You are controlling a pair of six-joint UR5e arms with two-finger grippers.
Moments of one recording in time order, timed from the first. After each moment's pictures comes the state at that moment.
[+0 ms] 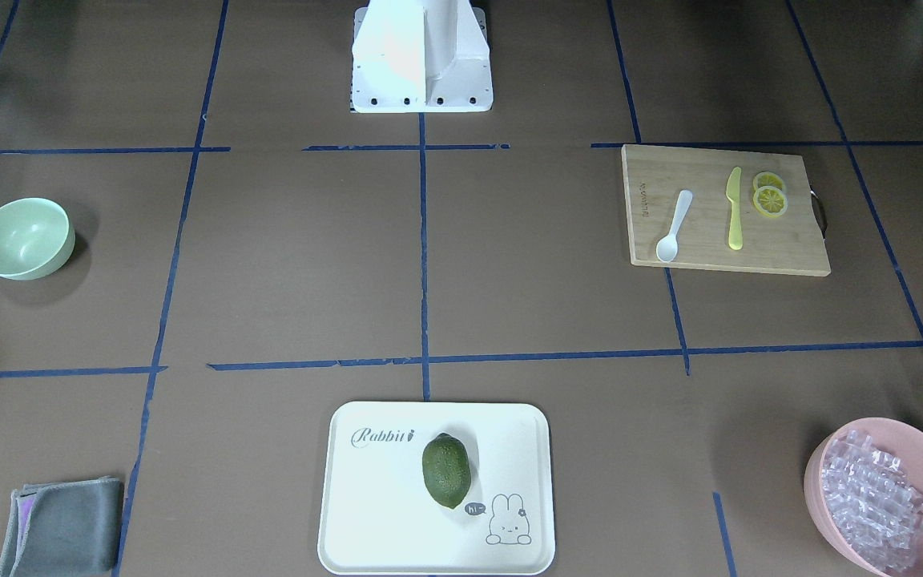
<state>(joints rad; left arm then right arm) -1.62 -1.57 -1.58 -1.50 -2.40 0.12 1.58 -1.55 1.68 -1.64 2.39 -0.06</state>
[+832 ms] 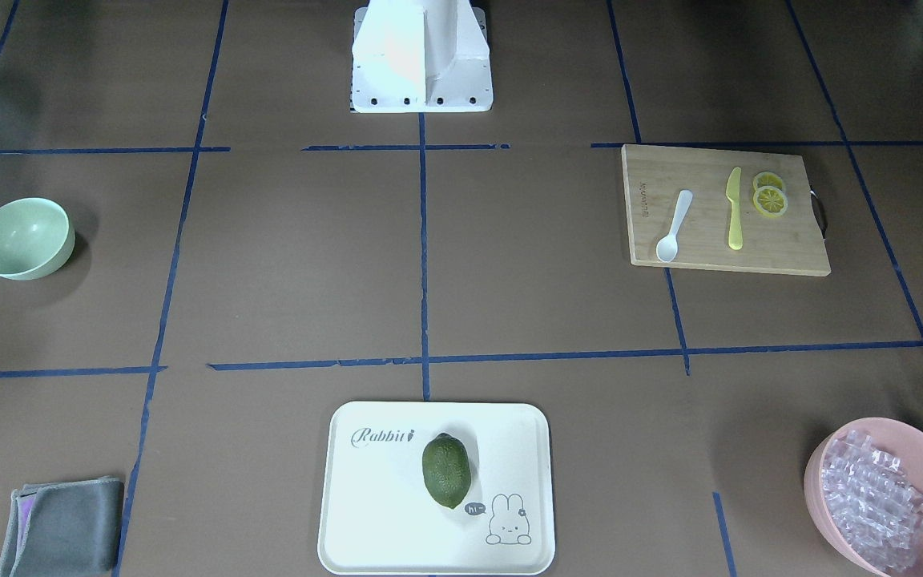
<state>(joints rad) -1.60 -1.58 -1.54 -1.61 -2.40 0.01 1.44 -1.60 1.76 -1.54 2.39 0.18</state>
